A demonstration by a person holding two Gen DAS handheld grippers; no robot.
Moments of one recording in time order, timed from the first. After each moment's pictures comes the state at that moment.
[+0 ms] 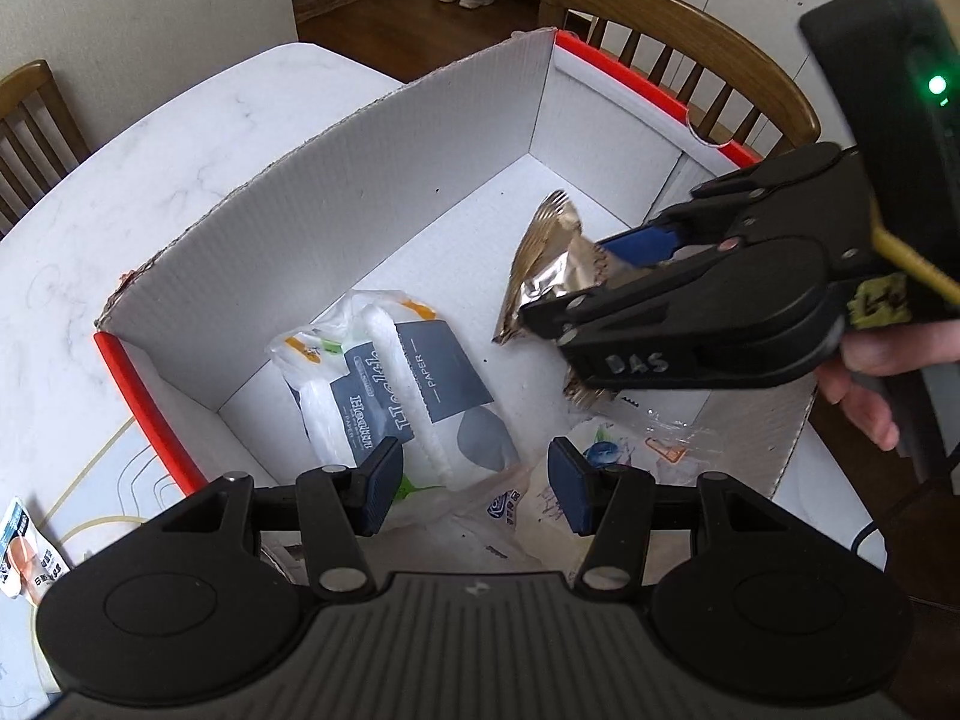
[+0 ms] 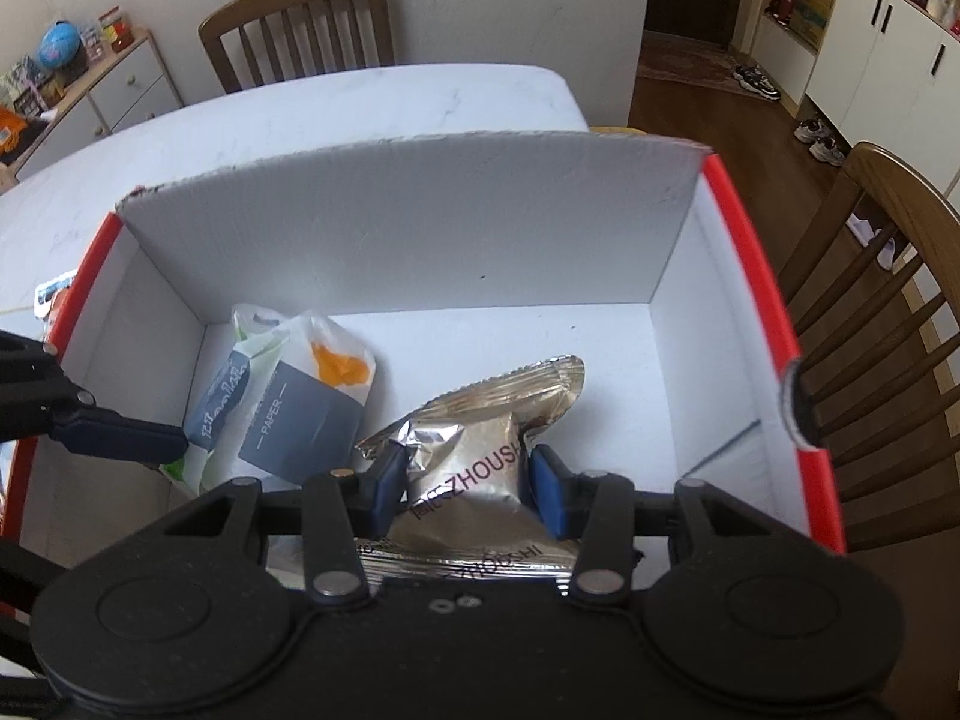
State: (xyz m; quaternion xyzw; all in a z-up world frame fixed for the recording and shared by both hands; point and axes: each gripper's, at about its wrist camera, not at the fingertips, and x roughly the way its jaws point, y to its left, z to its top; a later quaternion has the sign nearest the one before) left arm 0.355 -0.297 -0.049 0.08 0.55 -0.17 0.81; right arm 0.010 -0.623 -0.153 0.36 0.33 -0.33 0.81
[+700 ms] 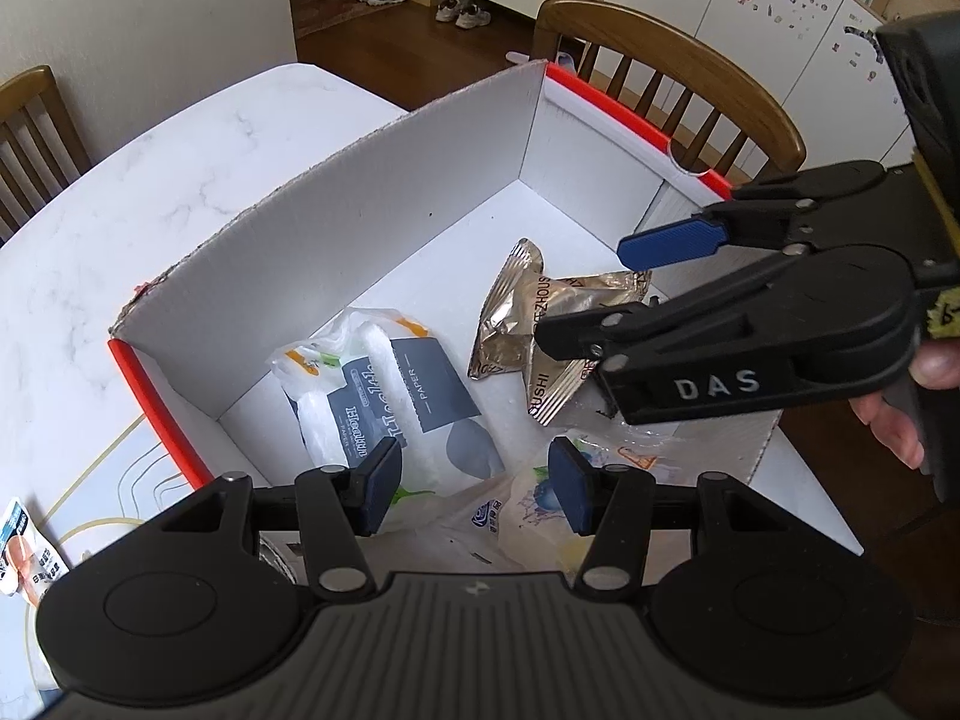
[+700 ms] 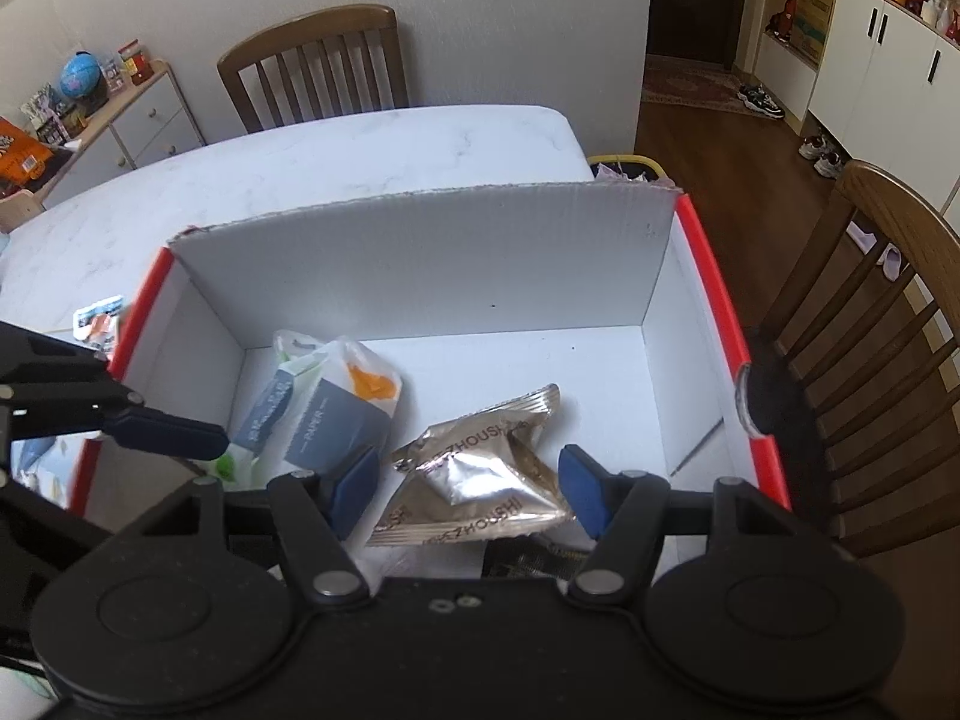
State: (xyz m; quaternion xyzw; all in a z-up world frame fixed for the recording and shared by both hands) left arm 0.349 -0.295 -0.036 0.06 0.53 -0.18 0.82; right arm -0.020 -0.611 -0.122 0.37 0.29 -0.33 0.82
